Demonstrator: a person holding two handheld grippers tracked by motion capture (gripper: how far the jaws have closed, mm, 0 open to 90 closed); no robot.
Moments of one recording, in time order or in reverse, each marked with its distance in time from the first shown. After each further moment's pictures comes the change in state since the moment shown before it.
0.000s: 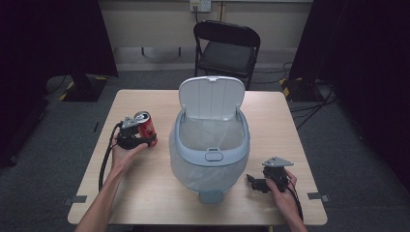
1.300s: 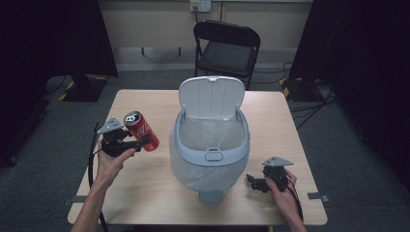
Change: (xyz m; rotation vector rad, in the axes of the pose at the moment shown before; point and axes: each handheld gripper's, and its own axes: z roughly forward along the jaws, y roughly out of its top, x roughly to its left) left arm -0.030 0.023 -0.093 -0.144 -0.188 0.005; right arm -0.001 0.001 0.001 -0.002 0.007 -0.004
